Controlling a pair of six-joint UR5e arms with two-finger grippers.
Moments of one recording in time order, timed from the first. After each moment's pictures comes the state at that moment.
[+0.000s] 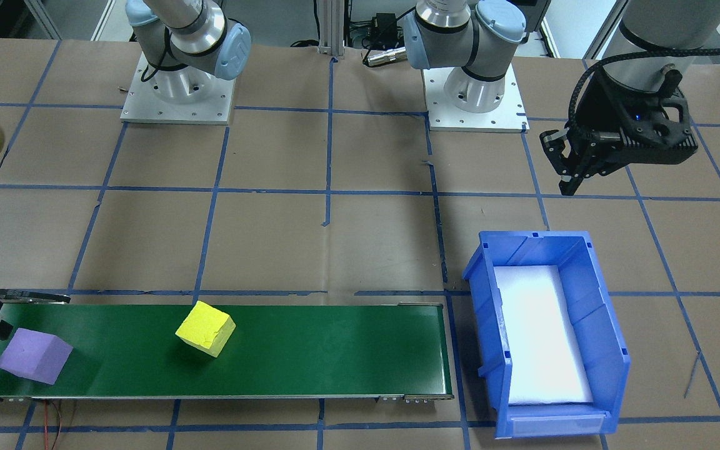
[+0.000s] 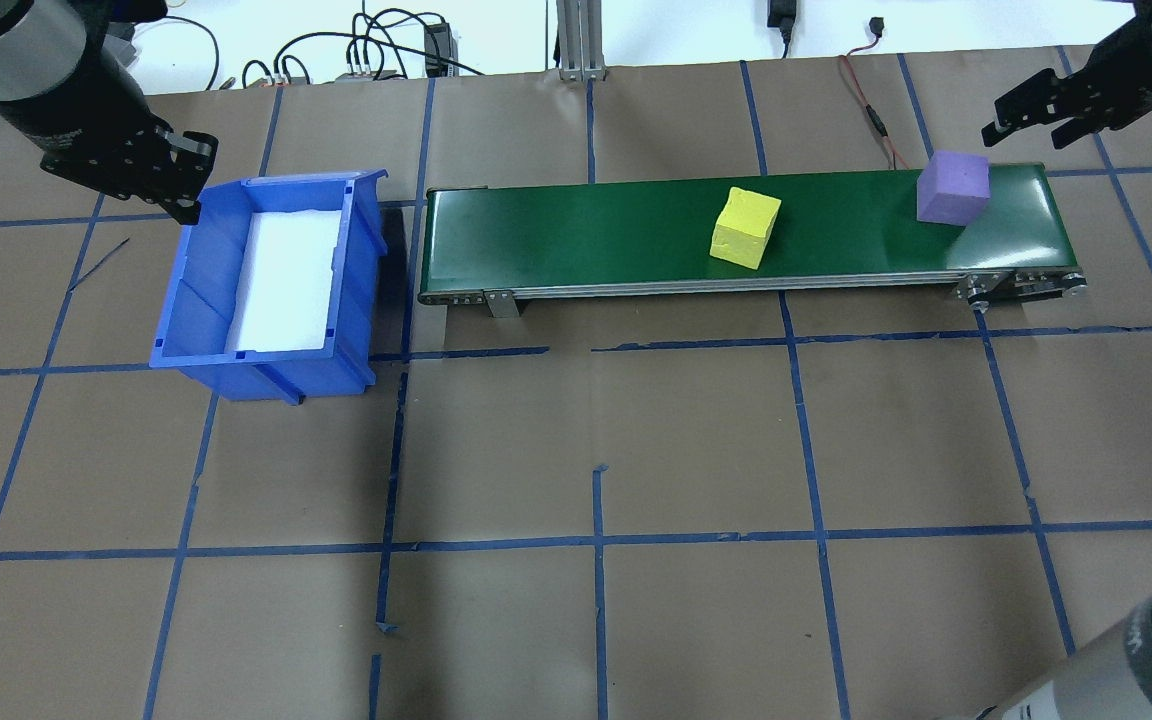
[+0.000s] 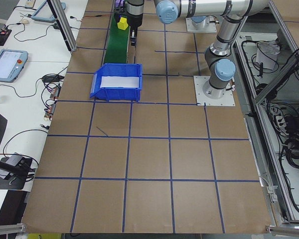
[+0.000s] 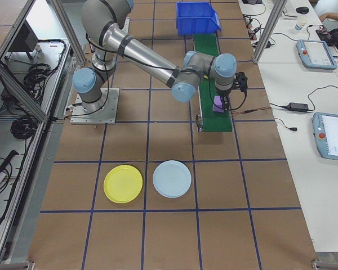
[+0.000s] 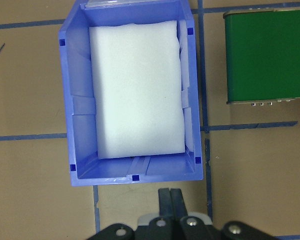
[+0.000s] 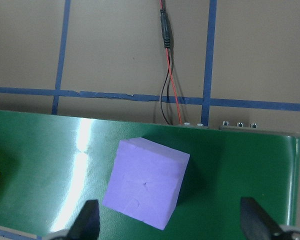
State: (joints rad) left arm -1.43 -1.57 -1.57 -1.46 1.59 0.19; right arm 1.10 -1.12 1.47 -1.99 -1.22 -0.54
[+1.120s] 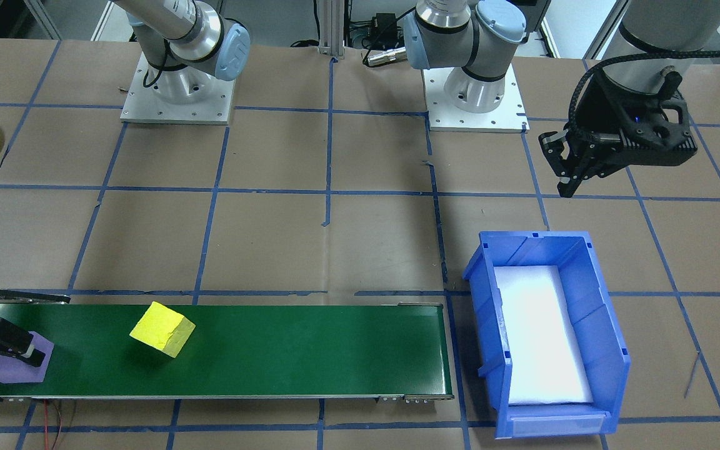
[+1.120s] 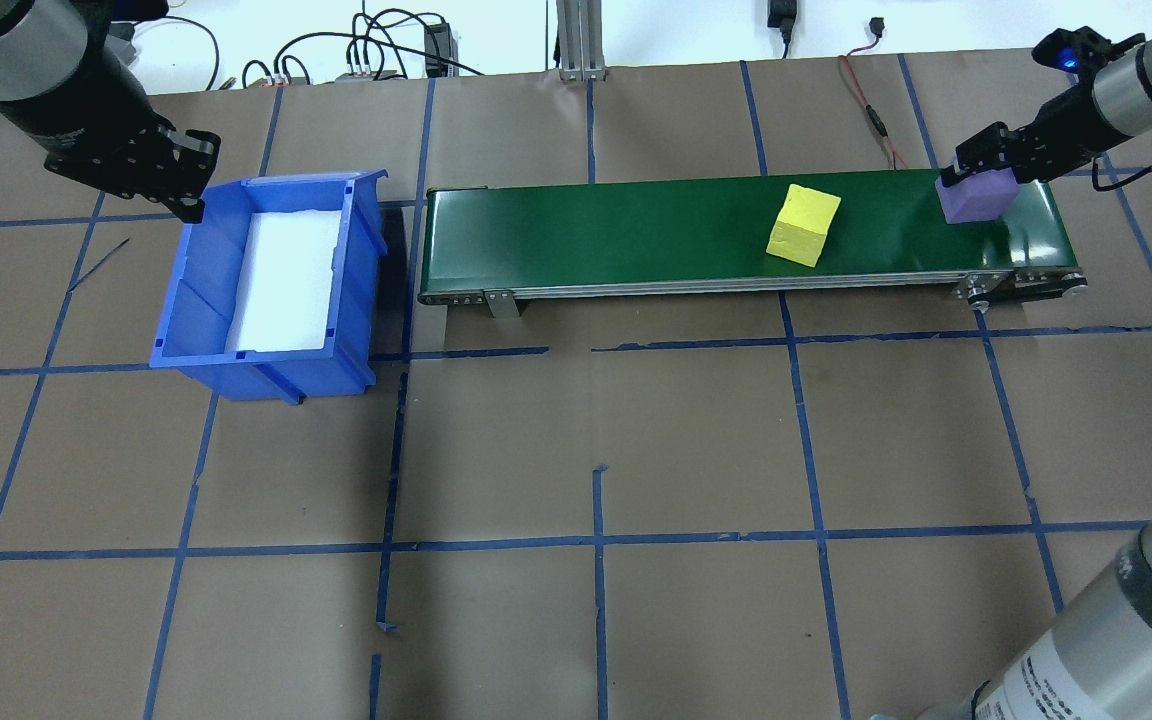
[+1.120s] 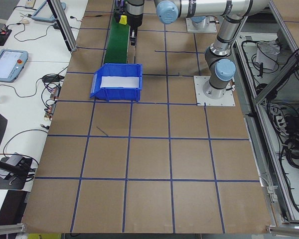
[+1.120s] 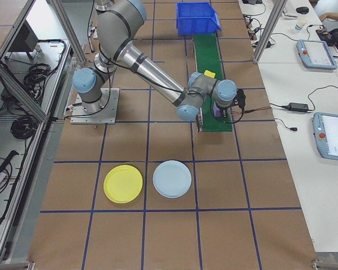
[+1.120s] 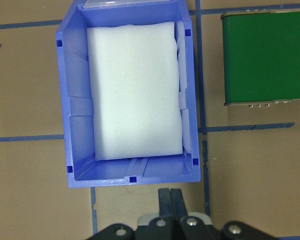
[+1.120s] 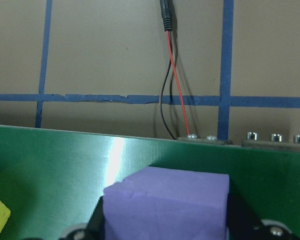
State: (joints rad) left arm -1.43 -1.57 -1.57 -1.46 1.58 0.19; right arm 1.09 -1.01 1.51 -2.09 -1.14 -0.53
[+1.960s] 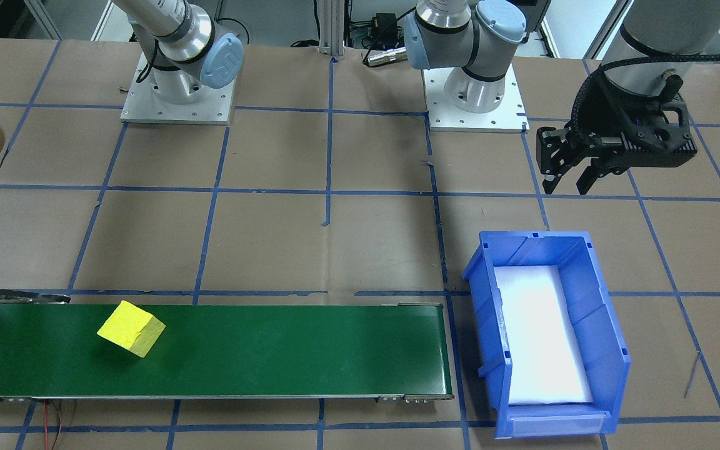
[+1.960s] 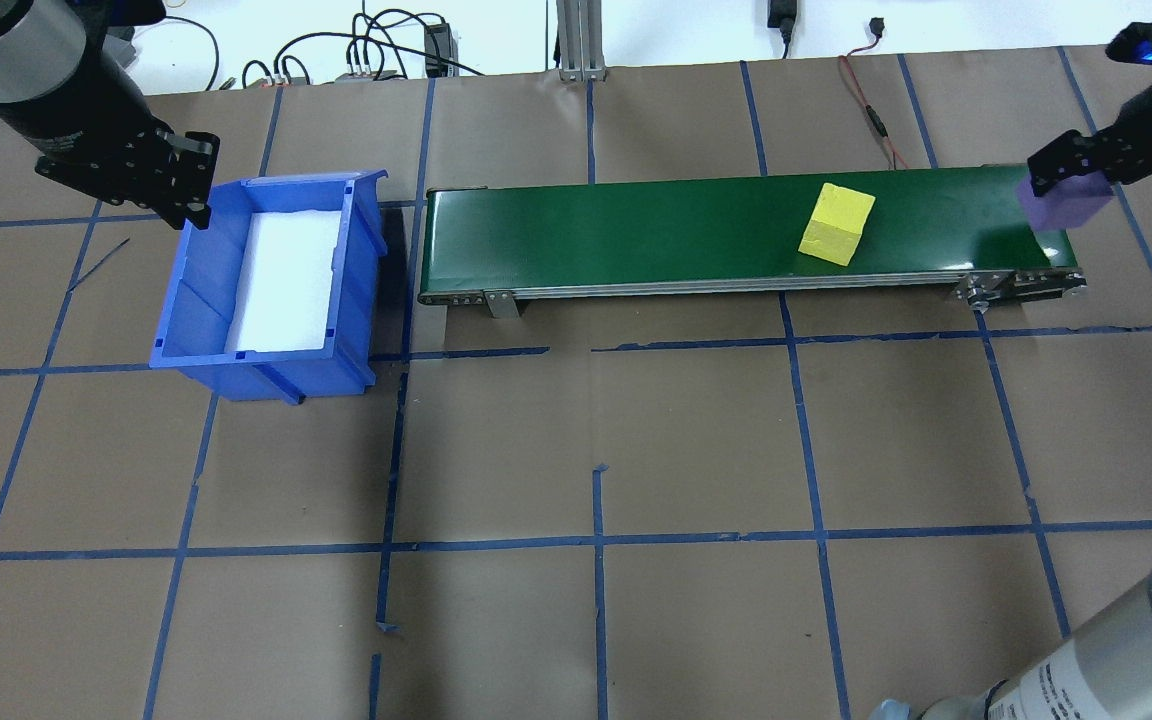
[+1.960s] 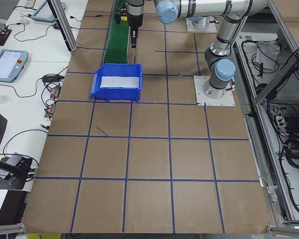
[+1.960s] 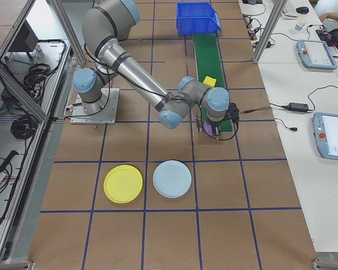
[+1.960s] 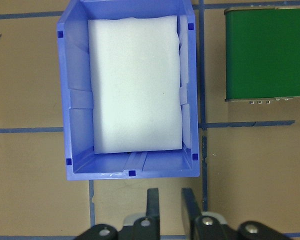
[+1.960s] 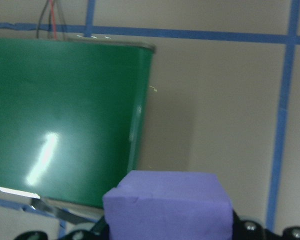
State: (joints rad) left arm -1.42 -1.57 -1.57 -1.48 1.59 0.16; right arm 0.86 -1.10 1.52 -1.99 -1.32 -0.83
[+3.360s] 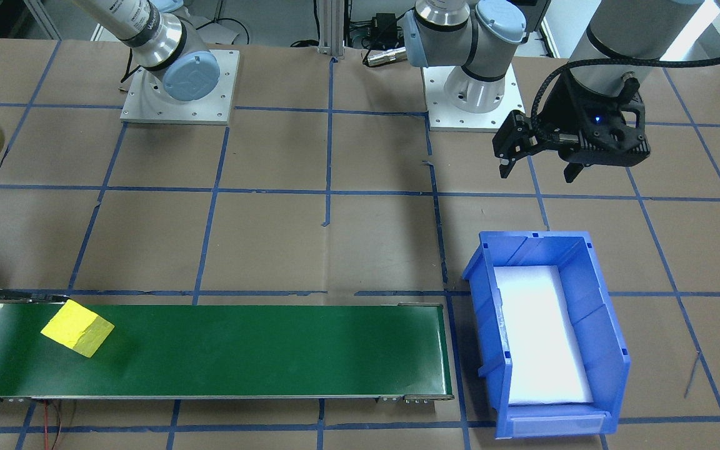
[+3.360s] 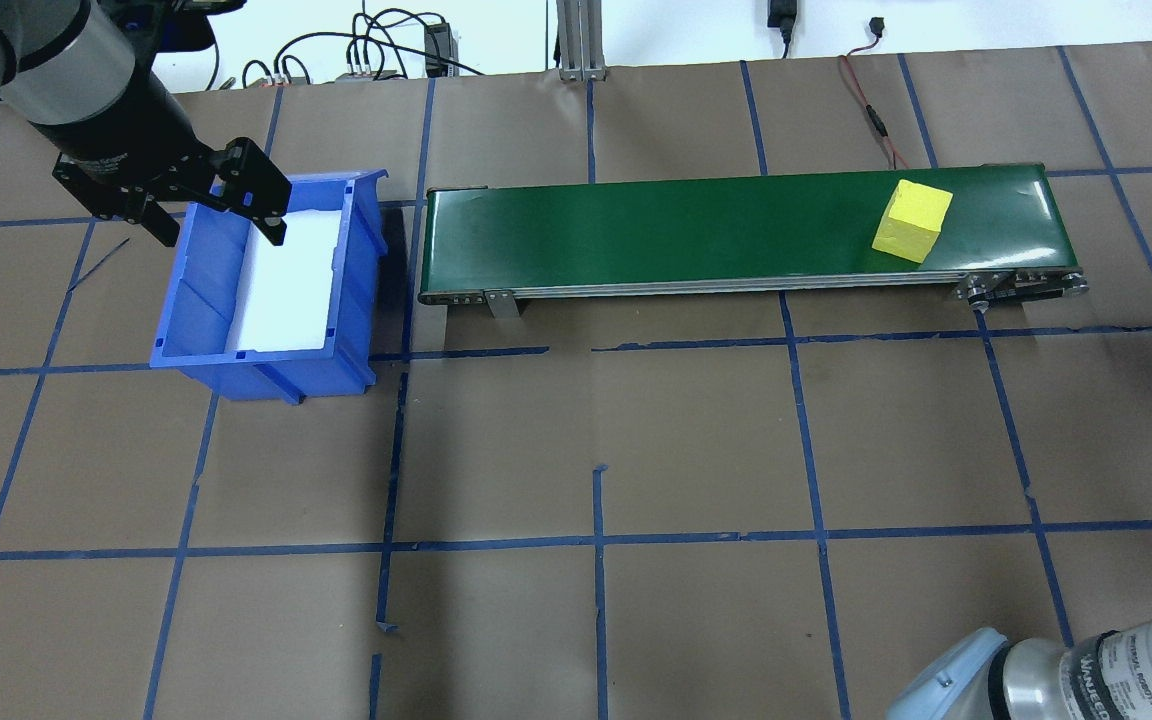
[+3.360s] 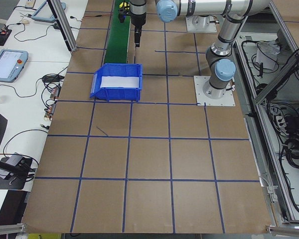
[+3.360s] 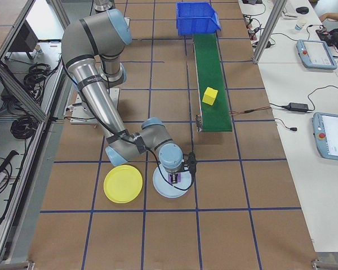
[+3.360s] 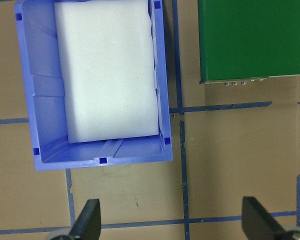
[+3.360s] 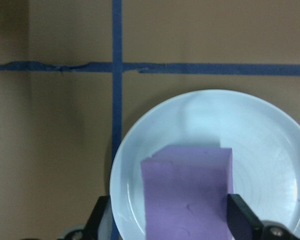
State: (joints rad) left arm -1.47 -1.56 -1.59 -1.54 1.56 0.15; right arm 0.56 -1.14 1.64 -1.98 -1.41 -1.07
